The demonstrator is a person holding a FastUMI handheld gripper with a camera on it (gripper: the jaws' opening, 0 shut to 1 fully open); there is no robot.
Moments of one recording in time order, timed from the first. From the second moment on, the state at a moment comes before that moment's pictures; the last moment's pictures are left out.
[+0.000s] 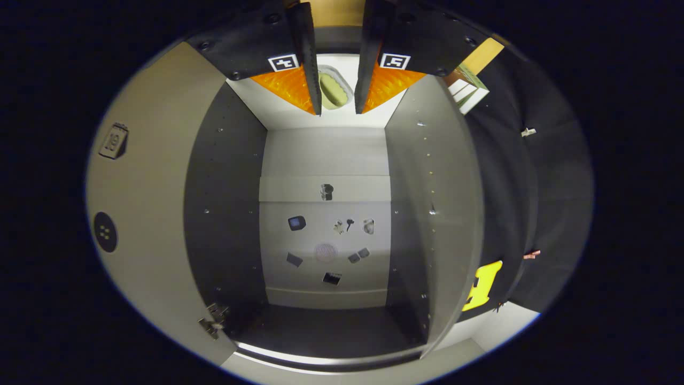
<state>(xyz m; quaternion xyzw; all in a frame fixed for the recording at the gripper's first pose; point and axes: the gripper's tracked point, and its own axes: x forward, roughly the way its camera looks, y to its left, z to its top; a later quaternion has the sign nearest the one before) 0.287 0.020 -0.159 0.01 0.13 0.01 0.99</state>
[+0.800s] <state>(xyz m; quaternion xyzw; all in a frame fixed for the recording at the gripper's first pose) 0.057 -0.023 -0.098 0.06 0.09 -0.10 0.99</state>
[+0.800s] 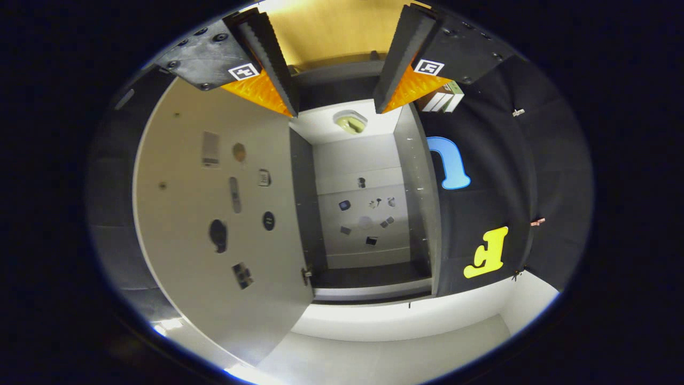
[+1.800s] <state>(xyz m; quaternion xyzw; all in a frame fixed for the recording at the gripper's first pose) -0.017 -0.270 -0.077 0.05 0.09 -0.10 0.99</state>
